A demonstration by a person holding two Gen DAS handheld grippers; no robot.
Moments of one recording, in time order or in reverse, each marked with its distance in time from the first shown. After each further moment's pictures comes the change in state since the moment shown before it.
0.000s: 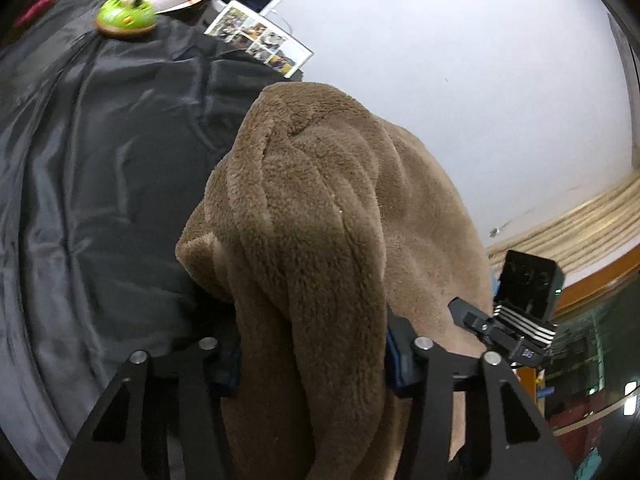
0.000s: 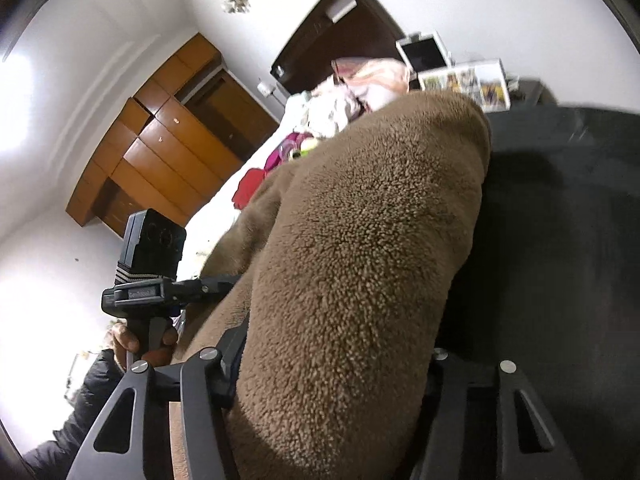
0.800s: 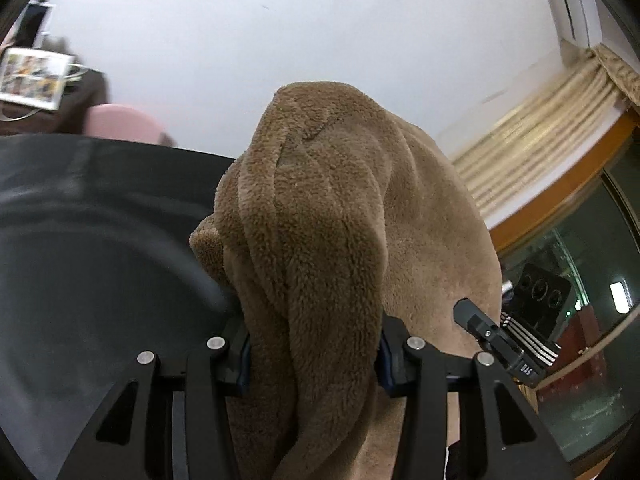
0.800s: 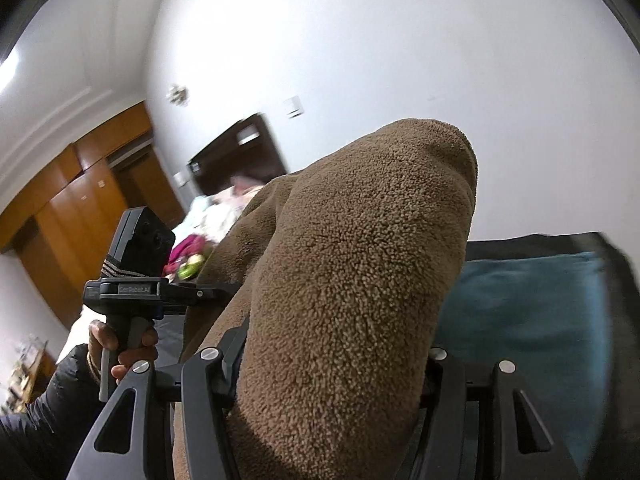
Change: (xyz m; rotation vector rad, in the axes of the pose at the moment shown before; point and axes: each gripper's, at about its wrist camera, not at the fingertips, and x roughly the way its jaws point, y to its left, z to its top) left arm 0.167 -0.324 0.008 0.293 0.116 -0.262; right arm -0.377 -0.071 -0.032 -0.042 -0.360 -0.438
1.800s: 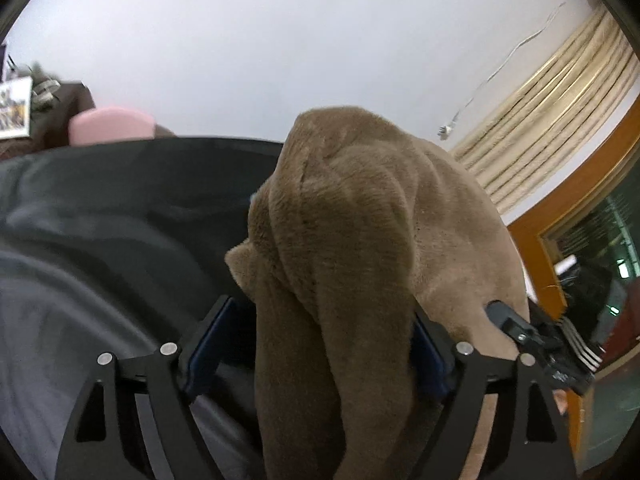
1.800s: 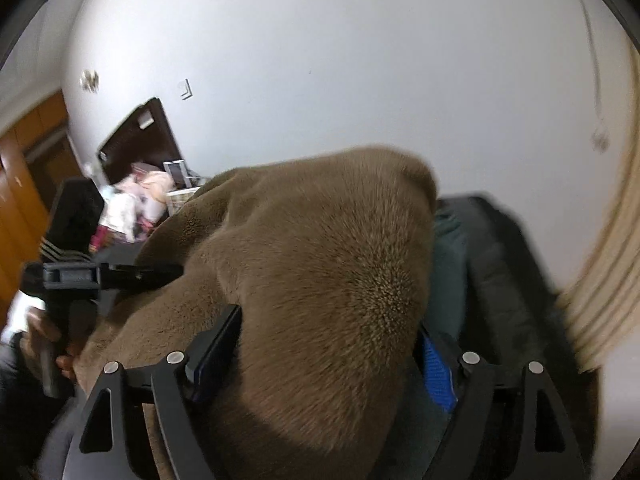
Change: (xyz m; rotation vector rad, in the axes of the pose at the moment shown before) left arm 0.074 -0.032 0.006 0.135 0.054 0.245; right arm -0.025 -0.122 -0.028 0.006 0.060 -0.362
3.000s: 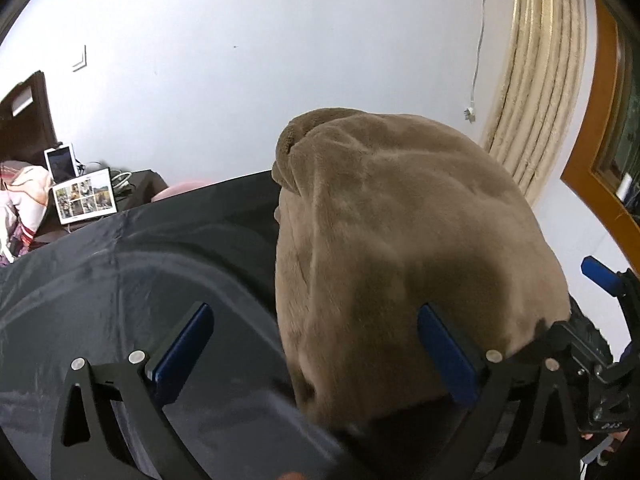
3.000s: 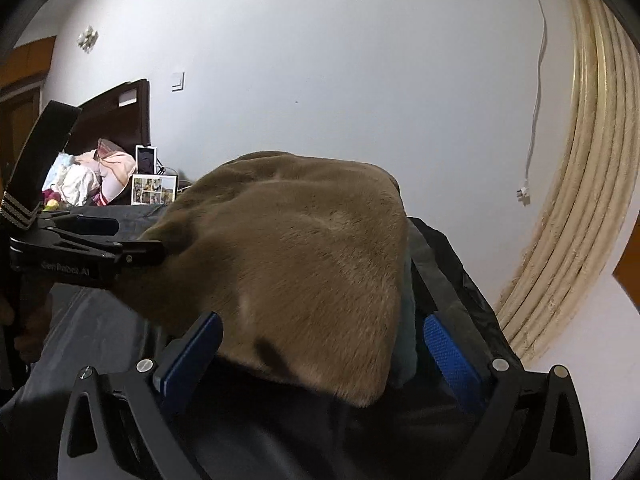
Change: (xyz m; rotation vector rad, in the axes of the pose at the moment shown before) left arm -0.027 -0.071 -0.080 0.235 -0.170 0.358; right arm -0.093 0.108 -0.088 -0.134 -0.102 -0.271
